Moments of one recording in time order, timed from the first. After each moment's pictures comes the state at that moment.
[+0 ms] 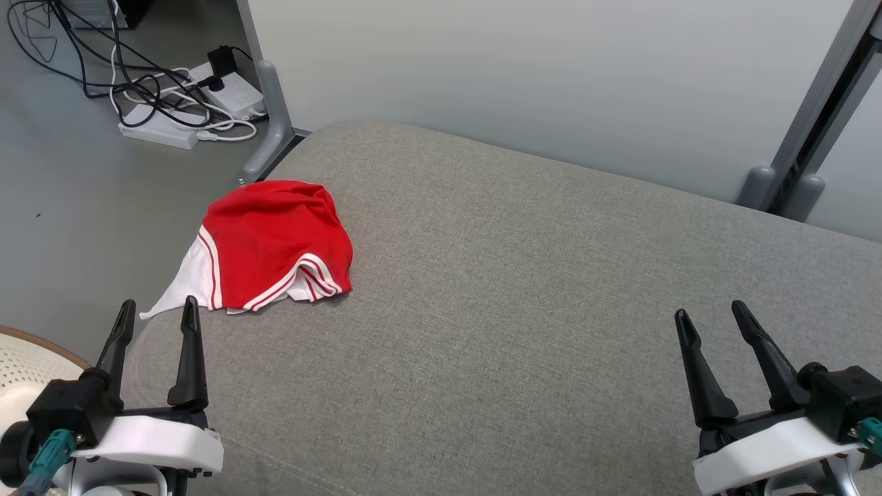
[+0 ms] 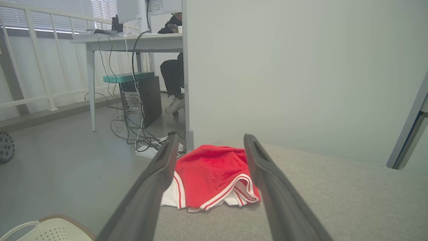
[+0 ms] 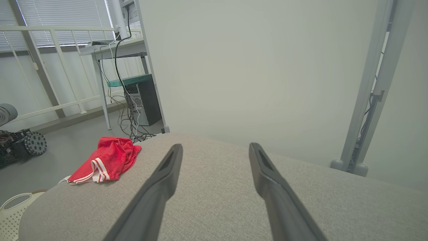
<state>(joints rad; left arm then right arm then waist) -0.03 0.39 -0.24 0.01 -0.51 0.26 -0.22 0.04 -0.05 0.04 -0.12 0.20 0.13 -0.01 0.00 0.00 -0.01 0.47</state>
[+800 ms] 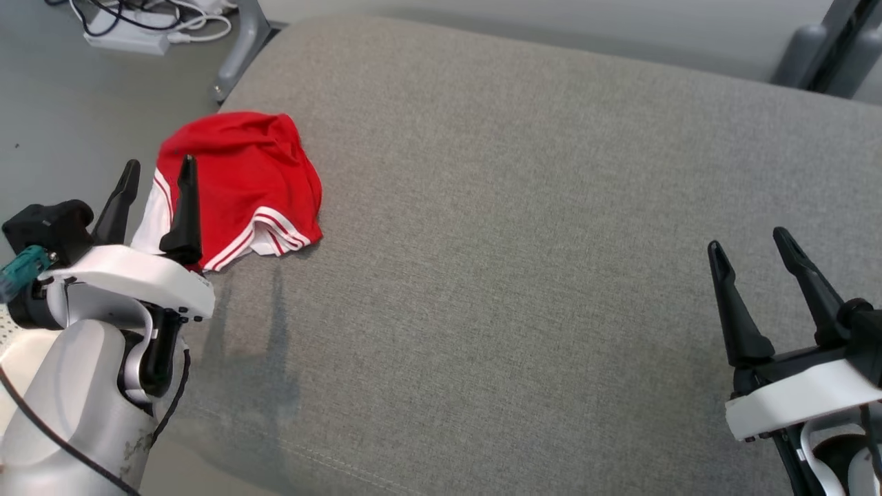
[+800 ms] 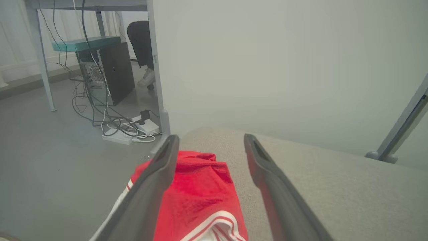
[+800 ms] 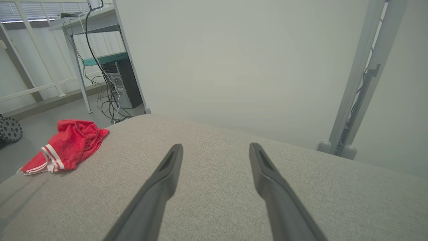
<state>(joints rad) -0.48 0.33 -0.25 0.36 -0.63 0.08 -0.15 -0.05 -0.09 0.00 -0.25 0.13 0.13 0.11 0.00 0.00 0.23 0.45</state>
